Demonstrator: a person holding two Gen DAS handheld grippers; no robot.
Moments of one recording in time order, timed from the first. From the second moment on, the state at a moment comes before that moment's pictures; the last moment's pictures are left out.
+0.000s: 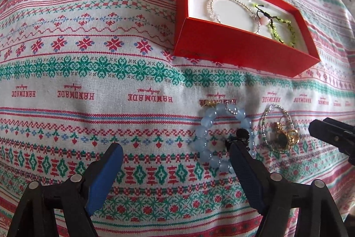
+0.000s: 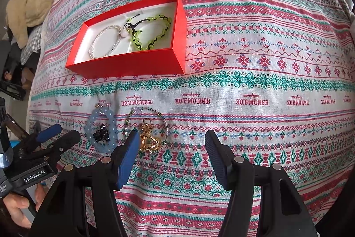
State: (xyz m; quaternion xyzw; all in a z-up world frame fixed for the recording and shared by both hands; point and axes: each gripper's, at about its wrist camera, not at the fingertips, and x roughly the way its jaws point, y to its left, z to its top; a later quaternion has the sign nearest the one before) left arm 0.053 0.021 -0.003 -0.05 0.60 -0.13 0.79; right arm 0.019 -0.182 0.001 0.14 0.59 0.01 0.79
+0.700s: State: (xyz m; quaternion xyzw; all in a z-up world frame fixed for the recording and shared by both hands) left arm 0.076 -0.030 -0.023 -0.02 0.60 -0.14 0.79; right arm 0.023 -0.196 -0.005 0.16 0.59 -0.01 0.79
